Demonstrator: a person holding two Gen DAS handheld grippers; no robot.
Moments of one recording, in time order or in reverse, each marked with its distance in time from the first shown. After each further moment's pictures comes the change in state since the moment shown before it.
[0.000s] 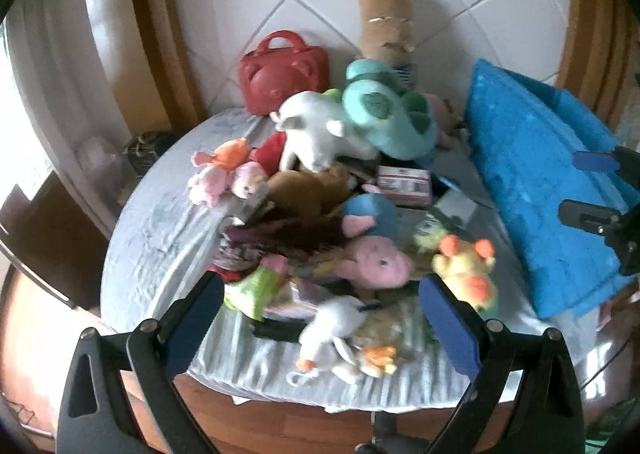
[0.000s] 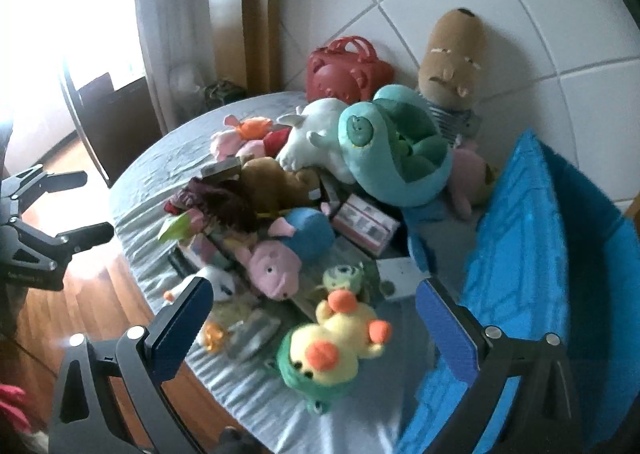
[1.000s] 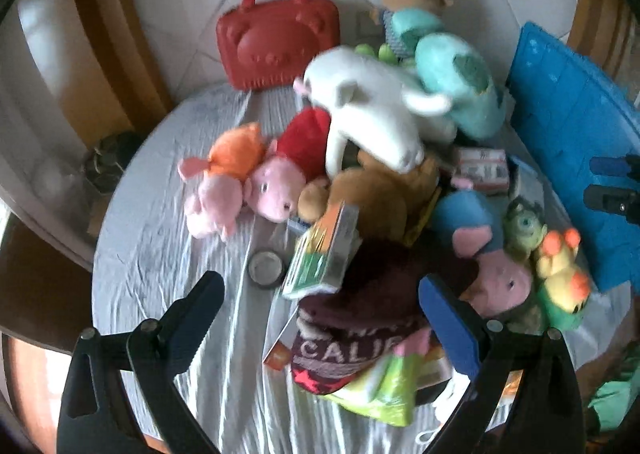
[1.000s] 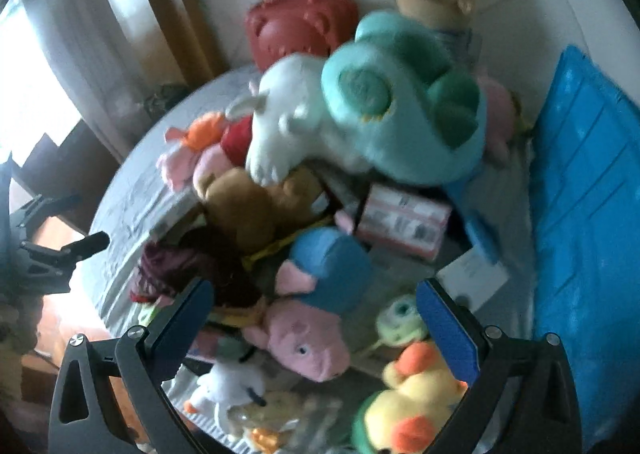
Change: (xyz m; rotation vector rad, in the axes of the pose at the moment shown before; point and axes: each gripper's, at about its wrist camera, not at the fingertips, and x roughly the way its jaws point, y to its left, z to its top) left arm 0.184 0.142 0.061 0.157 0.153 -0.151; right arm 0.171 0.023 0.067 0.326 0.178 -0.026
